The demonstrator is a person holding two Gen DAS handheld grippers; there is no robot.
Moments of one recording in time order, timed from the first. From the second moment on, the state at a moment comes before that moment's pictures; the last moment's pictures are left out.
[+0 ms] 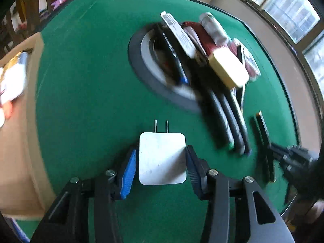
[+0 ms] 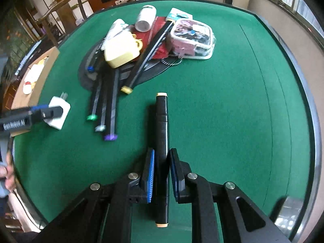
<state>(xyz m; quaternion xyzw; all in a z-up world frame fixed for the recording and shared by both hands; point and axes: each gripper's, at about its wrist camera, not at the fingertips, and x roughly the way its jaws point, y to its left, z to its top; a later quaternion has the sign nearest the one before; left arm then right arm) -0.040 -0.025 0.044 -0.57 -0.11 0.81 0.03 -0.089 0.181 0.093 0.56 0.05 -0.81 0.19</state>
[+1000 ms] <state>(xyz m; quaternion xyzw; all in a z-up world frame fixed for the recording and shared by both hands) 0.025 -0.046 0.088 -0.53 -0.12 0.83 0.09 -0.035 0.123 0.138 0.54 -0.01 -0.81 0.23</state>
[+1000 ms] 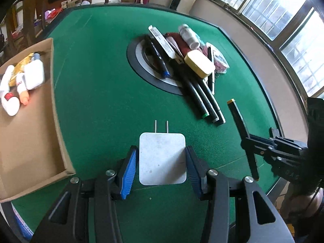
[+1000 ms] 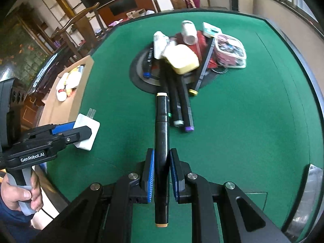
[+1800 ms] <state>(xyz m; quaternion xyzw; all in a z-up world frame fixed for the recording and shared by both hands) 0.075 -0.163 0.126 -0.48 -0.18 0.86 0.03 -0.013 -0.002 0.170 0.51 0.03 -0.80 0.31</state>
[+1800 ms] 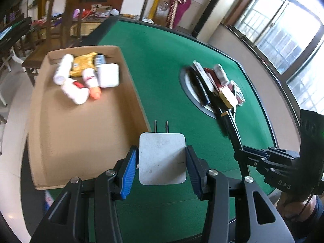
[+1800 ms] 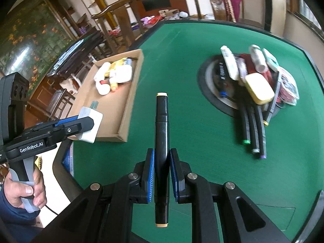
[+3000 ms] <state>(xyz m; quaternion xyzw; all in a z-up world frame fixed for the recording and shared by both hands) 0.075 -0.311 0.102 -0.48 -0.22 0.84 -0.07 -0.036 -0.189 0.150 0.53 0.09 -0.74 0.41</state>
